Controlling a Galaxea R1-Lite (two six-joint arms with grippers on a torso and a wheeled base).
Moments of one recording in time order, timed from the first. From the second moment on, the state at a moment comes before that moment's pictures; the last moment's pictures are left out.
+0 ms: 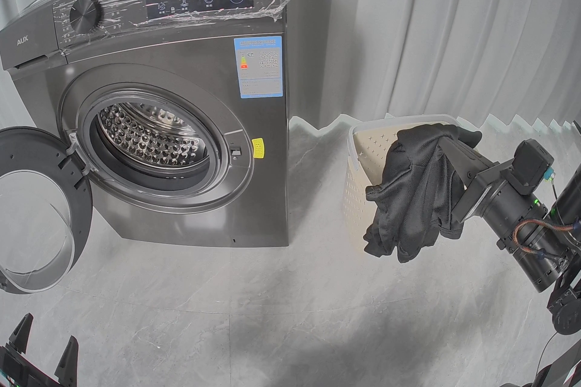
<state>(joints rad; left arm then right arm) 0.00 0.02 -0.02 0.00 0.00 -0.03 0.67 1.52 -0.39 -1.37 -0.24 0.05</state>
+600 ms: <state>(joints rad) 0.00 0.02 -0.02 0.00 0.00 -0.03 0.67 1.52 -0.38 -1.37 -0.23 0.05</state>
